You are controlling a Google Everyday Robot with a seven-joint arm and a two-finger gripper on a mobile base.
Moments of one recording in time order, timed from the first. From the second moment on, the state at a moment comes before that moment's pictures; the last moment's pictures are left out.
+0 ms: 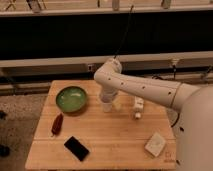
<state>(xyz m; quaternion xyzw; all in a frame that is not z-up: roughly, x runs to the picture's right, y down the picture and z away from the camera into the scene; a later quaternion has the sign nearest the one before) 0.035 0.071 0.821 -0.26 -0.07 -0.32 0.91</state>
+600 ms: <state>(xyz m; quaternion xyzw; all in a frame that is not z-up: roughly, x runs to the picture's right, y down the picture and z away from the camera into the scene) 0.031 0.074 0.831 -0.26 -0.07 -0.33 0.91</state>
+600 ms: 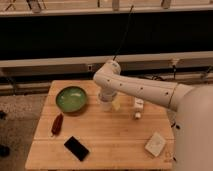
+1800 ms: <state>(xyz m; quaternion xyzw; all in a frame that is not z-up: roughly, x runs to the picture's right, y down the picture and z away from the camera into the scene) 0.028 0.072 0.839 -0.26 -0.06 -0.33 0.90</state>
